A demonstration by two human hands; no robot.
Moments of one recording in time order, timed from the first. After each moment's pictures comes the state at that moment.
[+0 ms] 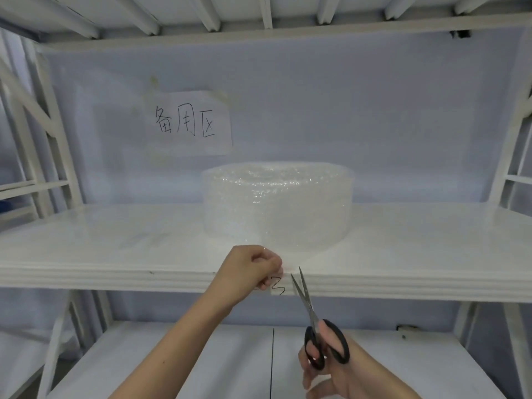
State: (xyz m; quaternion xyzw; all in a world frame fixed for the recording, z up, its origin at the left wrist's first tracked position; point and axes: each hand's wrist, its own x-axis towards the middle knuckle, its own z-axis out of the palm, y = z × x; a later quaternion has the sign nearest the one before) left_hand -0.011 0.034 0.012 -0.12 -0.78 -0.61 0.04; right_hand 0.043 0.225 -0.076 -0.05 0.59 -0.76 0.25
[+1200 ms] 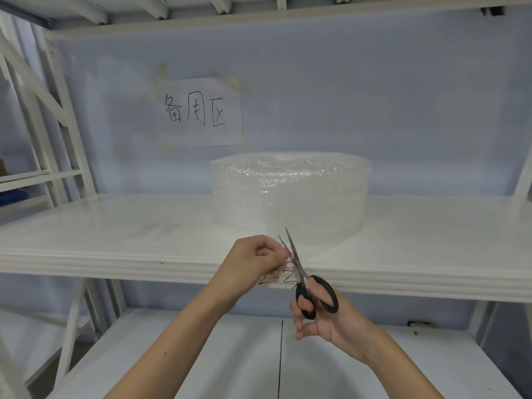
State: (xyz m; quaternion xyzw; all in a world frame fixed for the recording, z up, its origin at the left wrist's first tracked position) left_hand -0.020 0.022 0.005 -0.15 -0.74 -0.65 0.04; right_hand 0.002 0.202 -0.053 -0.20 0.59 -0.76 0.19
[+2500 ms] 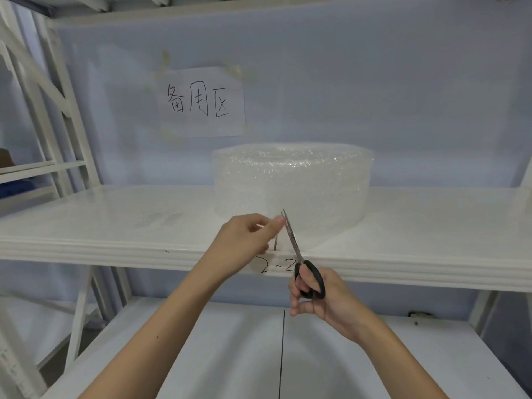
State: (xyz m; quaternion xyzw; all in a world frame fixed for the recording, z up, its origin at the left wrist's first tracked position) left_hand -0.009 0.008 0.029 -0.11 -0.85 -0.51 0.10; right_hand 0.005 0.186 -0.042 -0.20 0.62 -0.75 0.11
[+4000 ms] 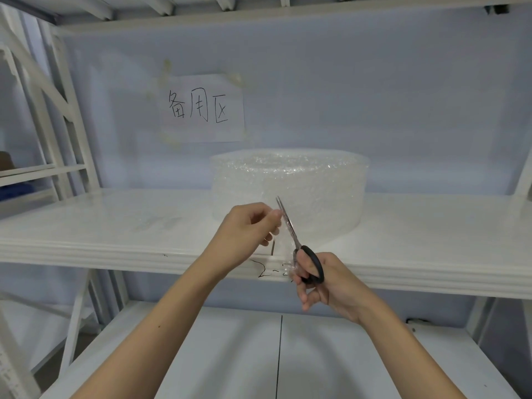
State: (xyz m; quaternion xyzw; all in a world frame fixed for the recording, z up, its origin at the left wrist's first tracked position) left_hand -0.010 0.018 0.048 -0.17 -0.81 -0.55 0.15; right_hand -0.001 0.195 -0.011 -0.22 0.66 -0.71 0.12
